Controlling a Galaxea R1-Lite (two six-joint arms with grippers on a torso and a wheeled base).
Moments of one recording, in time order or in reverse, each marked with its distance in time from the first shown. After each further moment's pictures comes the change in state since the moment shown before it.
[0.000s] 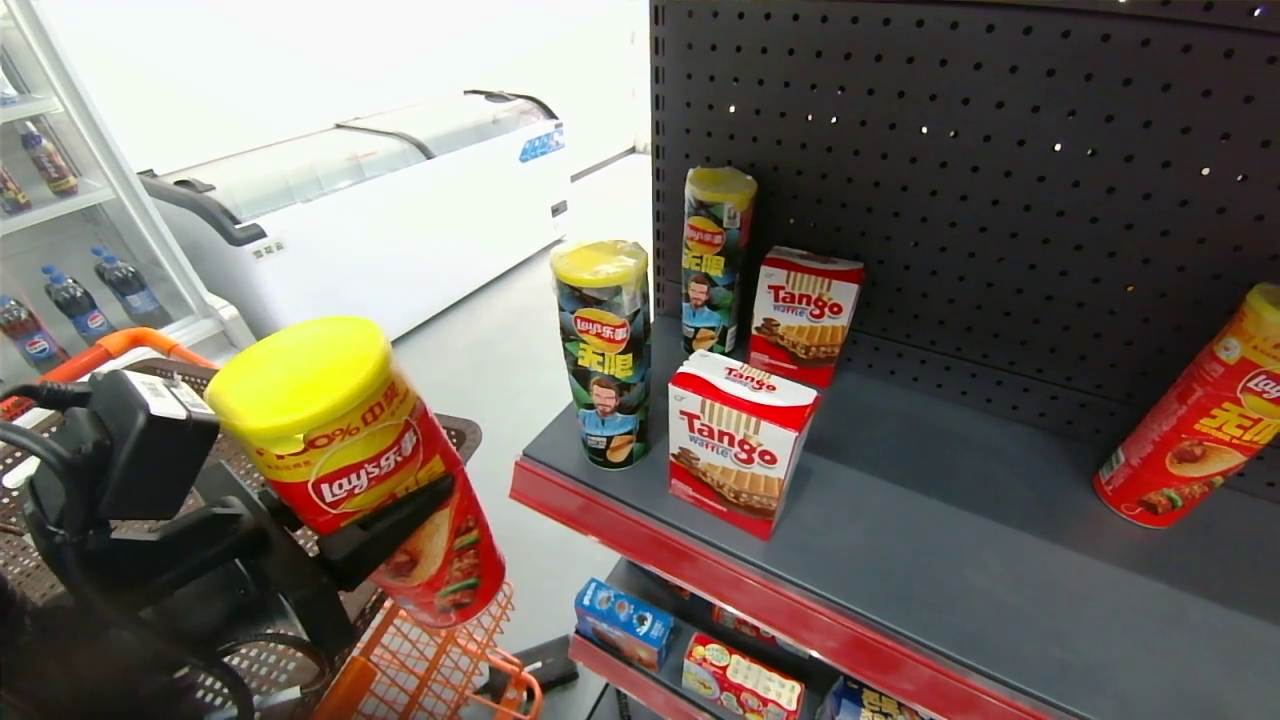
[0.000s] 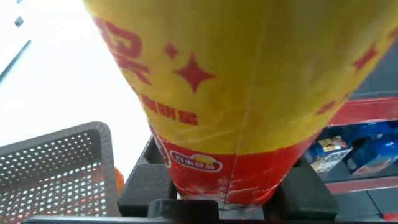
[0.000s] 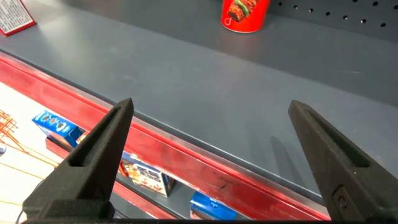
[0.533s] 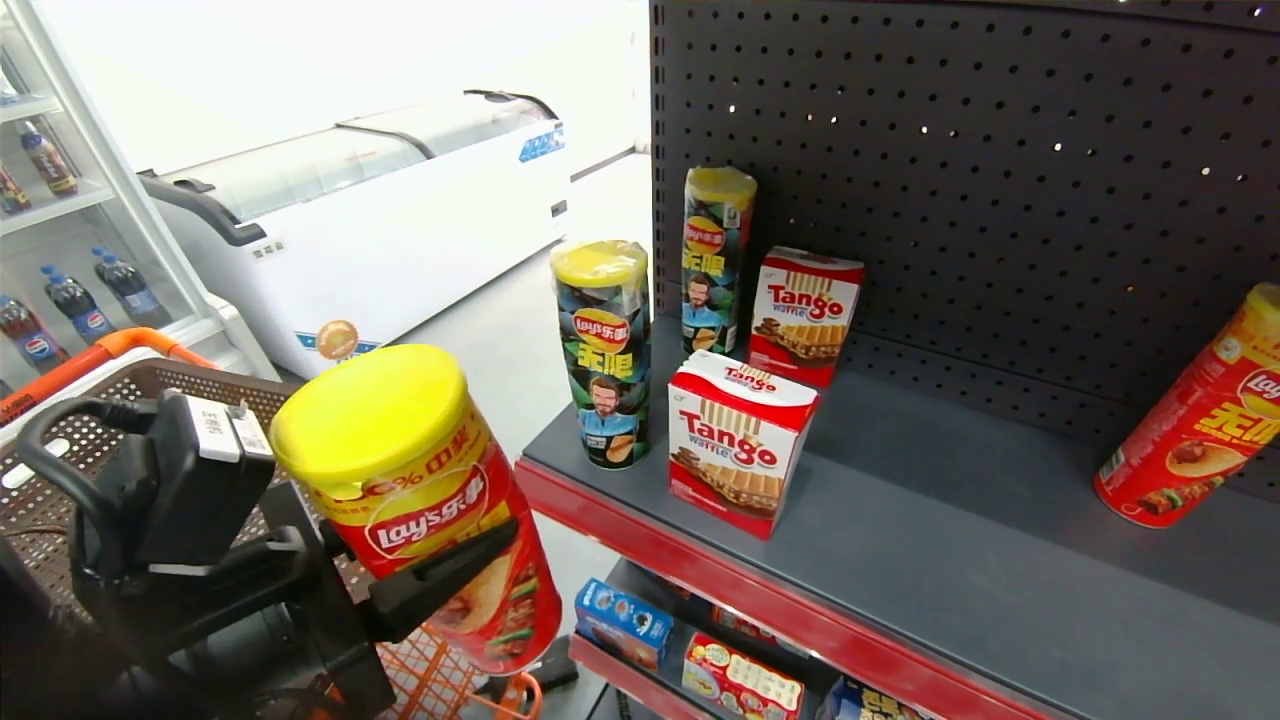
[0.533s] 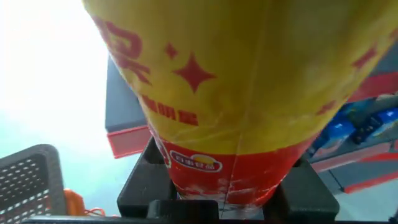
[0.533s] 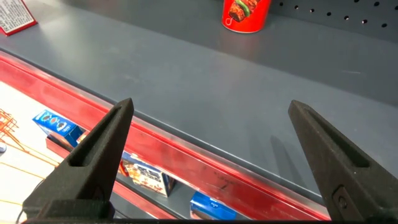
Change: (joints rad) left arm -0.137 0.018 -0.021 0.033 -0.060 0.000; right arm 0.000 0.000 0.000 0.000 0.001 -0.001
